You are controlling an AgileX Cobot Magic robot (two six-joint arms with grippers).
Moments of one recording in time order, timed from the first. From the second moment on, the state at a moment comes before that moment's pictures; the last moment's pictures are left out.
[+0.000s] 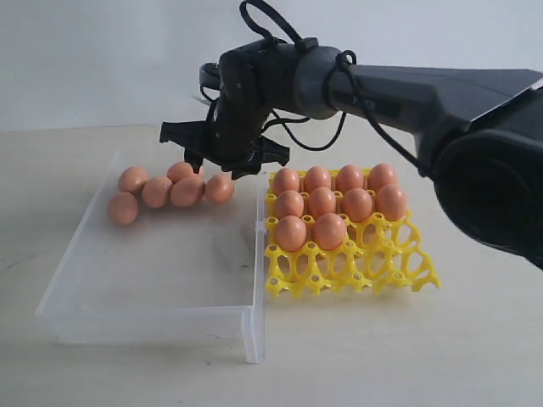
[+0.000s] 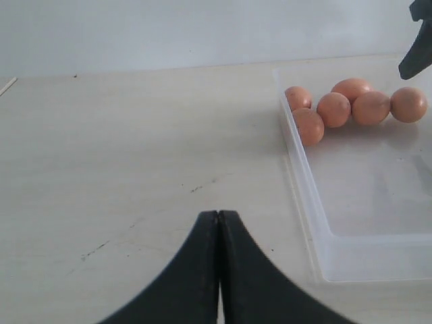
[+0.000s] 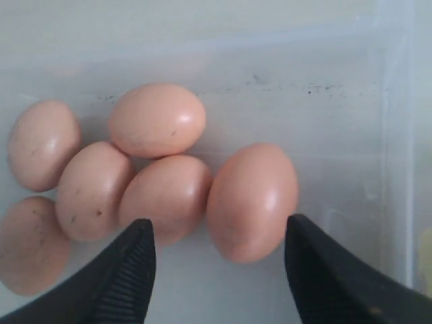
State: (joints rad) left arm -0.01 0.00 0.00 0.02 0.37 0.00; right arm 0.65 2.41 -2.08 -0.04 0.78 0.70
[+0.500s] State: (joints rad) left arm -0.01 0.00 0.00 0.02 0.37 0.00; right arm 0.65 2.59 -2.33 -0.13 0.93 0.72
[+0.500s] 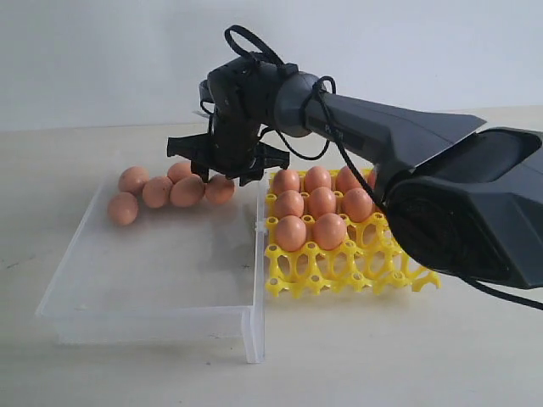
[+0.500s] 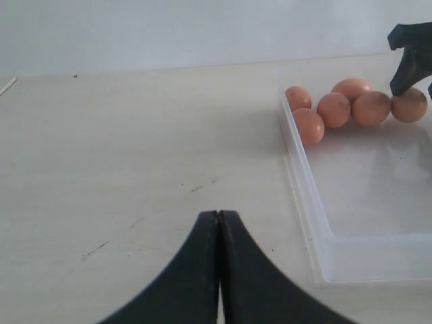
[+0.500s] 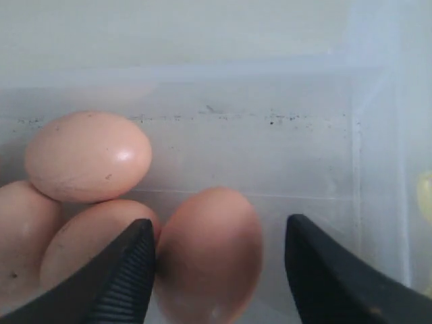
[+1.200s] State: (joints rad) left arm -0.01 0.00 0.00 0.02 0.37 0.00; right arm 0.65 2.27 -1.92 -0.09 0.58 0.39
